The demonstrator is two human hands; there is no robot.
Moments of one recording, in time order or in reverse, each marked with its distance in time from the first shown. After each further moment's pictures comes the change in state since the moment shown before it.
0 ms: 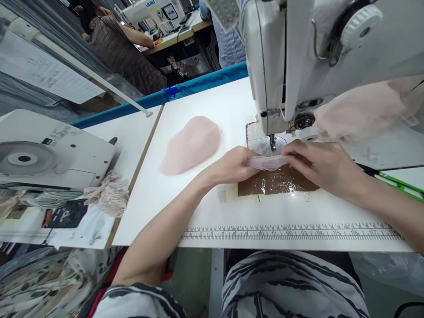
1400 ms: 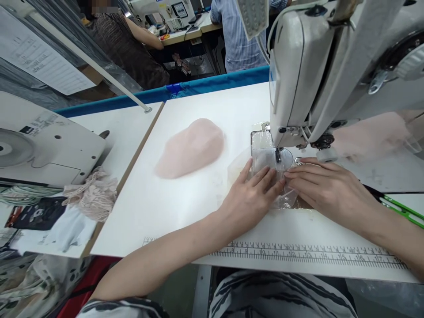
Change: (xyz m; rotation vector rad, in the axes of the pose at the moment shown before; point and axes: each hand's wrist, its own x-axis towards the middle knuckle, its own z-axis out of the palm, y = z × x) left_hand -0.029 -0.001 0.059 0.935 0.293 0.276; right_hand -0.007 -0.005 -0.002 -0.221 -0.090 -0.315
